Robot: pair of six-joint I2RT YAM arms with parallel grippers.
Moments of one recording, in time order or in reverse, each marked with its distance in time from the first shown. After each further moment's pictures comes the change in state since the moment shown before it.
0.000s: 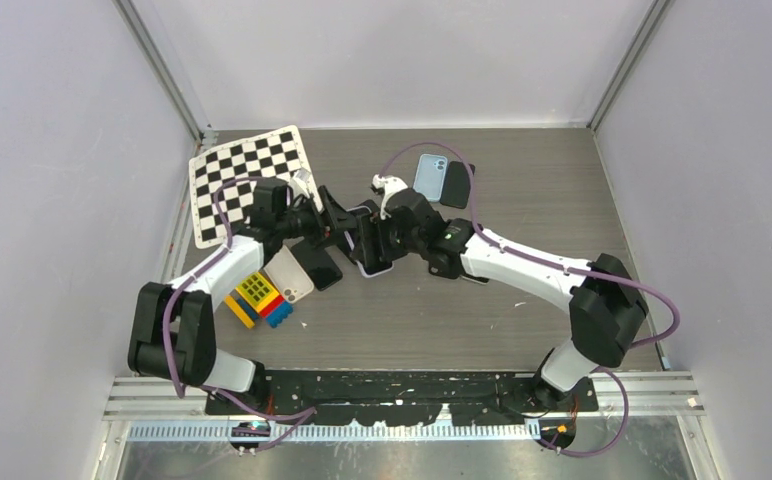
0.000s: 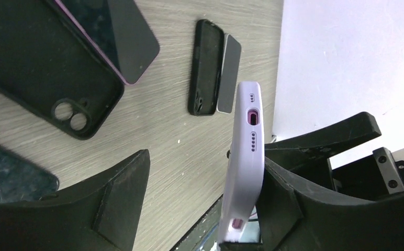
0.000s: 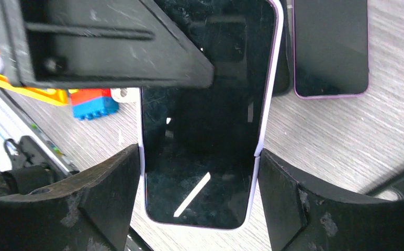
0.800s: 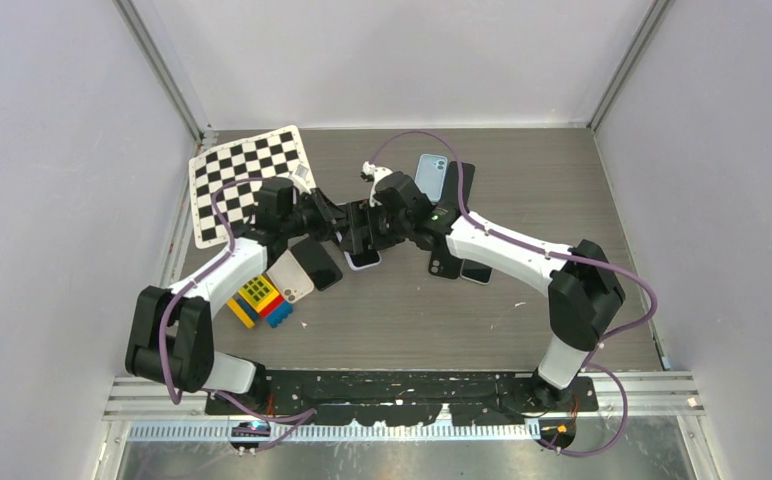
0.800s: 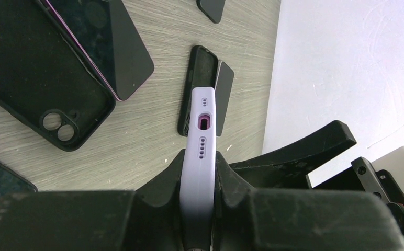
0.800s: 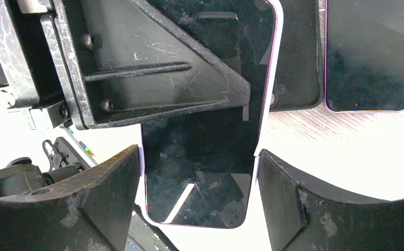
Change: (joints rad) left arm -0.067 -0.026 -0.002 0.078 -0.143 -0.151; right arm -0.030 0.127 0.192 -0.085 -0.122 0.063
